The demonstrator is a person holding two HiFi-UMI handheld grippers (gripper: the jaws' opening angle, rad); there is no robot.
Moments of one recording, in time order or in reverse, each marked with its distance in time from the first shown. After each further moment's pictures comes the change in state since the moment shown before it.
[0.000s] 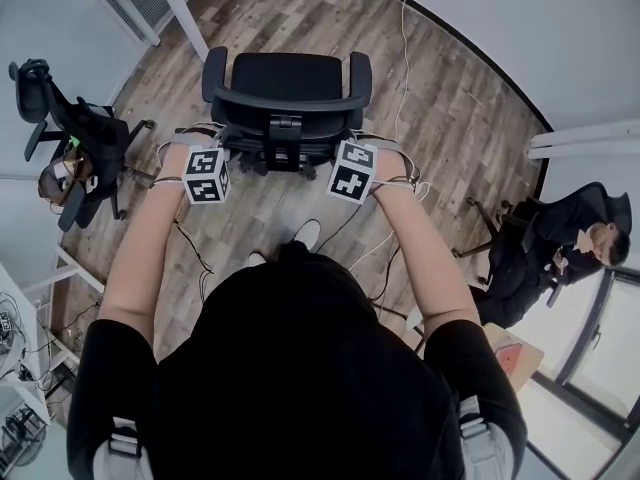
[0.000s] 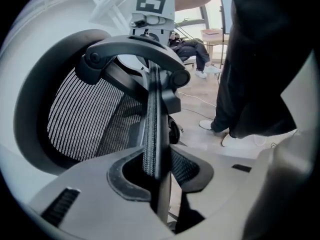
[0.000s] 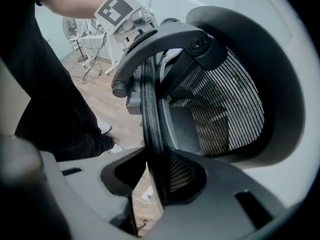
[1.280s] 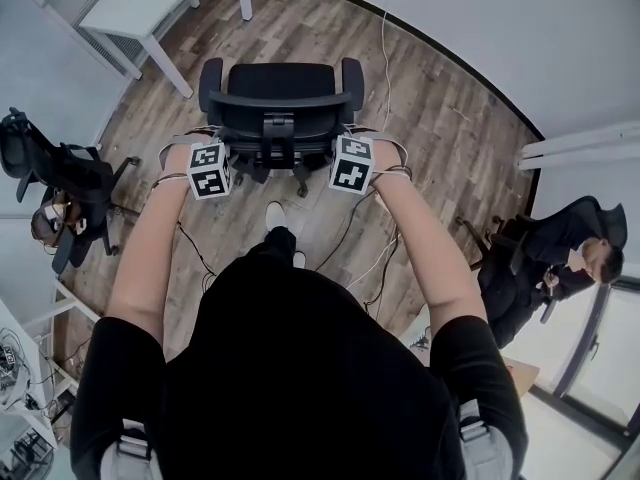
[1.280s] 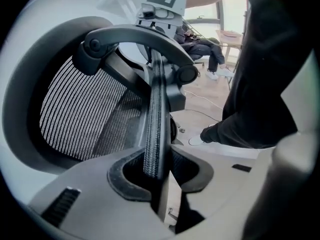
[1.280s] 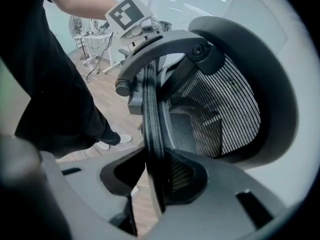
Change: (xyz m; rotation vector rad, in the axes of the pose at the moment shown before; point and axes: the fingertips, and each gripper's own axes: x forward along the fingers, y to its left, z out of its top) left arm 0.083 0.133 0.042 -0.075 0.050 -0.039; right arm 0.021 -0.147 -0.071 -0.061 -0.065 -0.033
